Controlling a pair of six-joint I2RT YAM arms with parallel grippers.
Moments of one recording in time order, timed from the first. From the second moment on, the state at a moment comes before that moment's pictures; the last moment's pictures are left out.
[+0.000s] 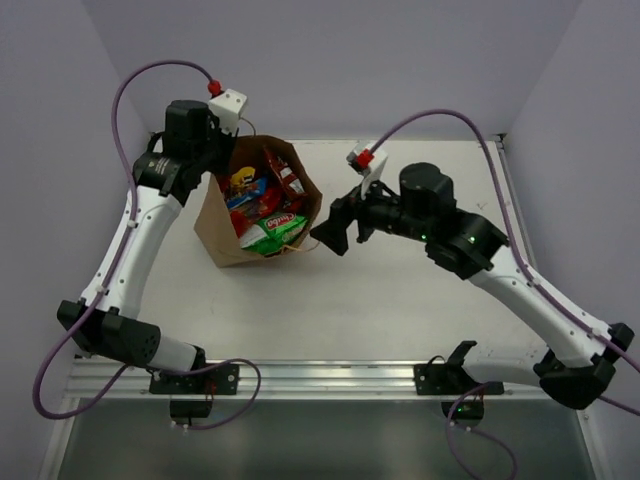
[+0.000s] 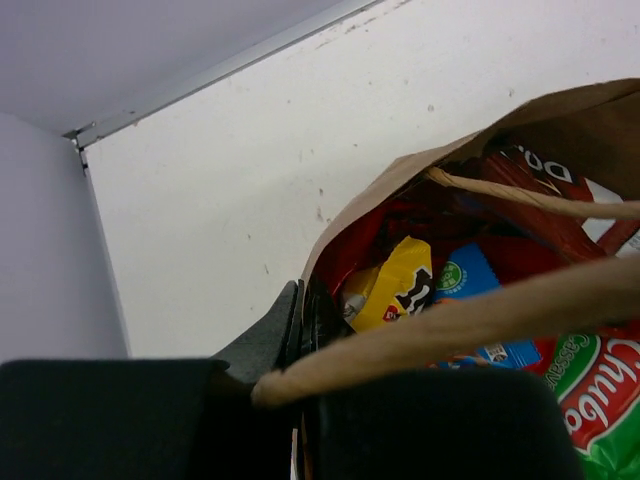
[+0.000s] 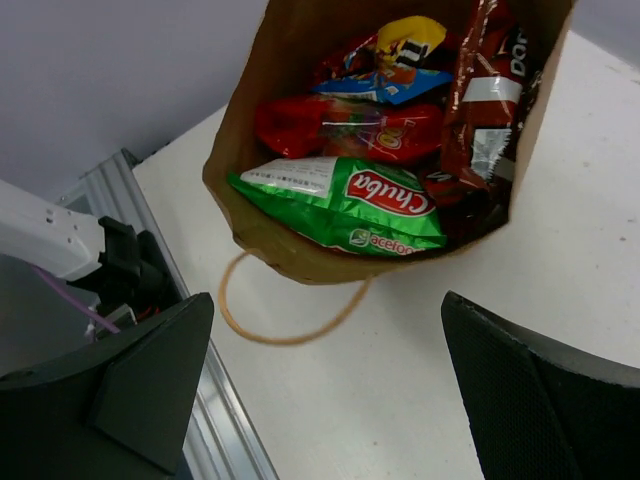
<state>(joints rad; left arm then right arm) -0.25 1.47 1.69 -0.75 -0.02 0.21 0.79 1.14 1.38 -0.50 -0.24 0.18</state>
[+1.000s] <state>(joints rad) -0.42 1.23 1.43 -0.69 -0.19 0.14 1.01 1.74 1.65 -0.36 0.17 0.56</state>
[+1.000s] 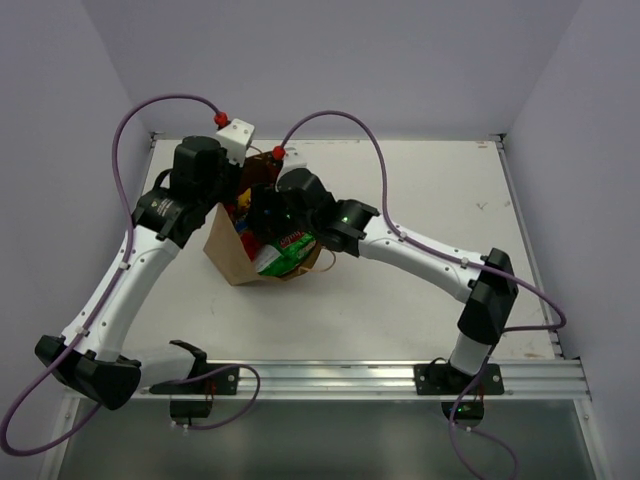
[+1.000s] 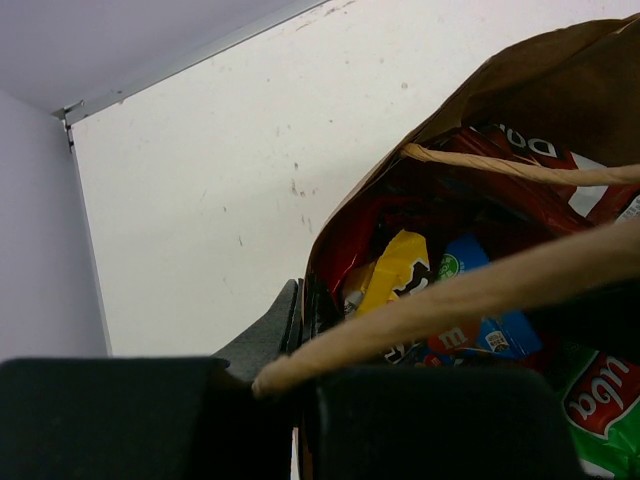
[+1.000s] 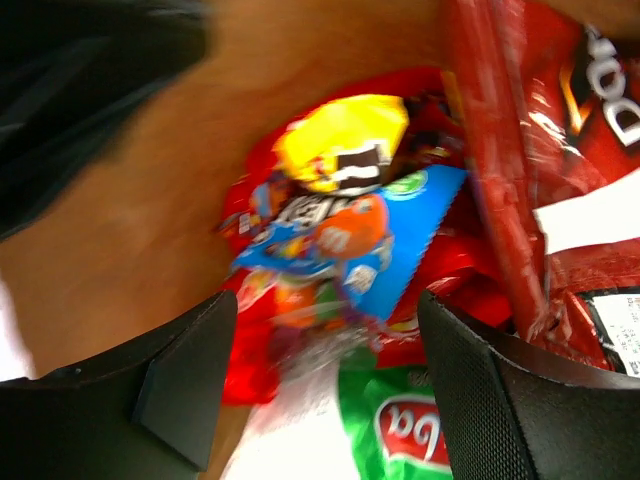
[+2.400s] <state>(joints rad) -0.42 1.22 1.40 -0.66 -0.22 0.13 1.01 1.89 1.75 -0.35 0.33 0.64</state>
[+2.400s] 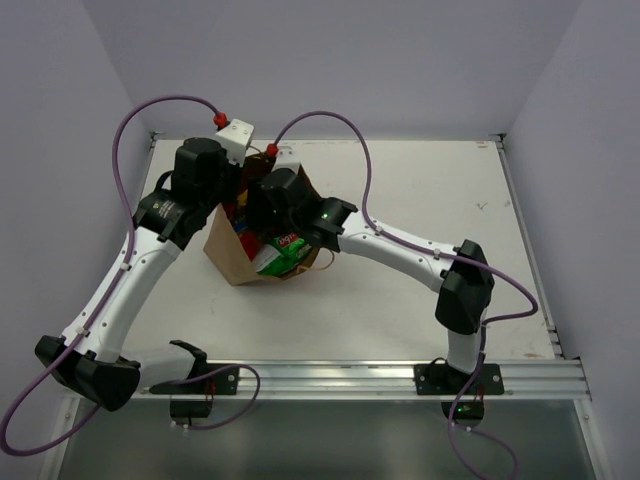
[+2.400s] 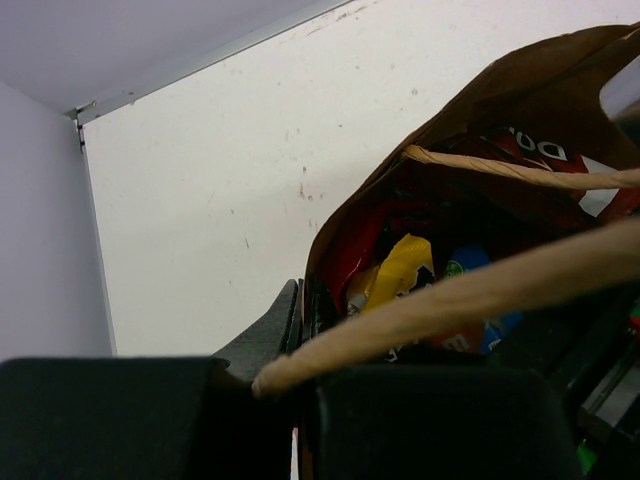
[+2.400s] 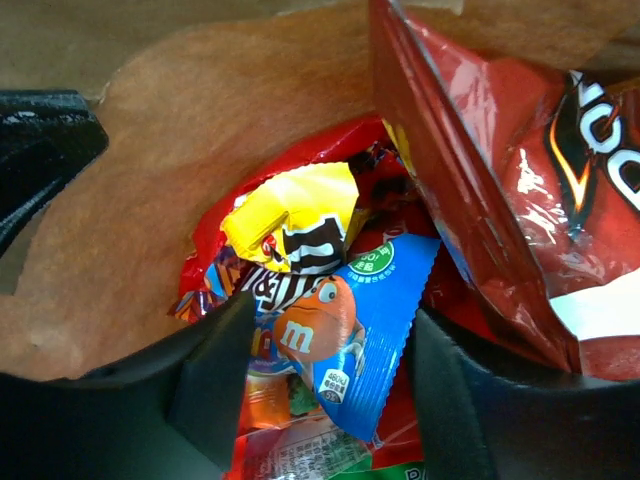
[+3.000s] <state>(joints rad) -0.42 1.22 1.40 -0.66 -0.29 0.13 1.00 1.57 1.55 -0.32 0.27 0.51</state>
